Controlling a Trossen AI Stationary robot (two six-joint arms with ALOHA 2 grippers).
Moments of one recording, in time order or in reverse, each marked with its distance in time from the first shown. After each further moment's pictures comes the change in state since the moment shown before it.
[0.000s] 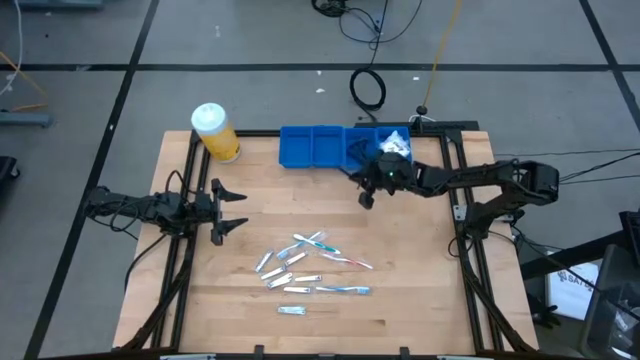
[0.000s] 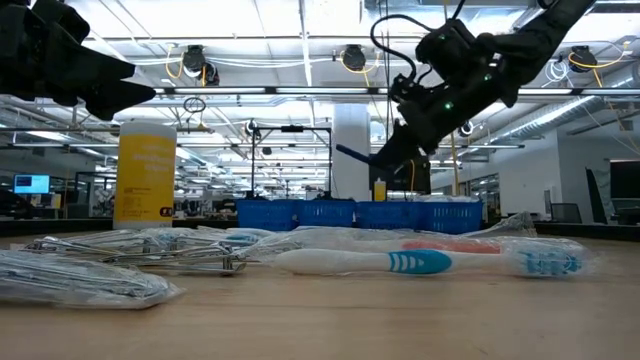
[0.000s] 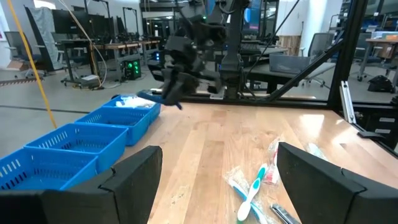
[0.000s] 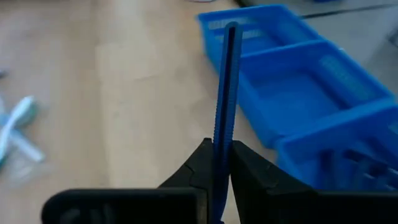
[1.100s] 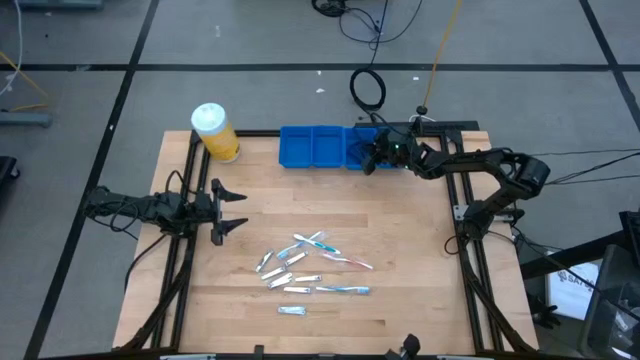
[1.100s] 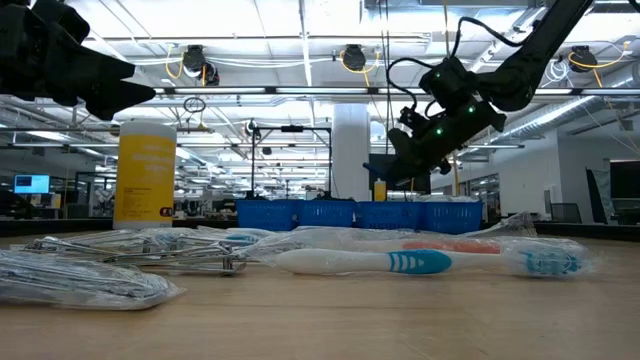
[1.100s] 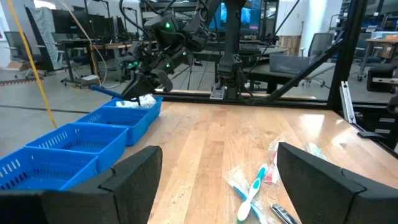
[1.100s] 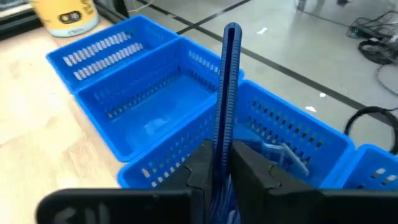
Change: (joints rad) left arm 0.000 0.000 0.000 0.000 0.000 0.000; right arm -0.291 0.110 0.002 0.156 0.012 0.136
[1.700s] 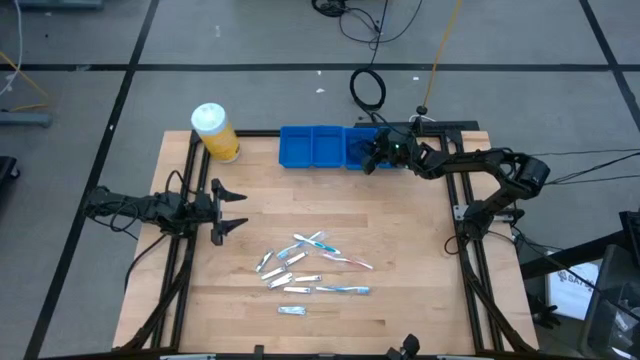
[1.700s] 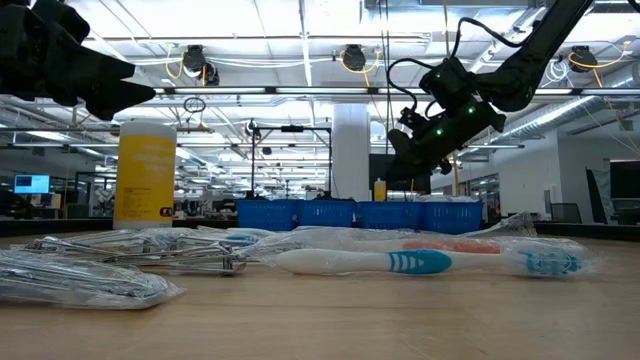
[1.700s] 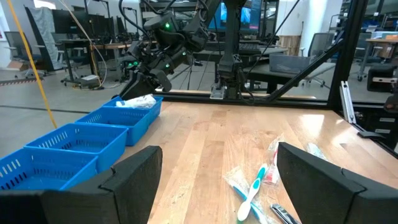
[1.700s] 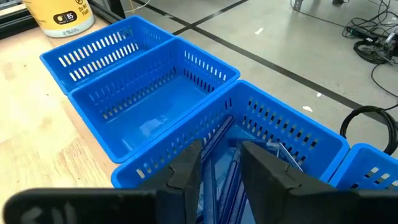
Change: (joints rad) left arm 0.000 0.000 0.000 0.000 0.000 0.000; right arm 0.001 0.001 0.000 0.004 0.004 0.000
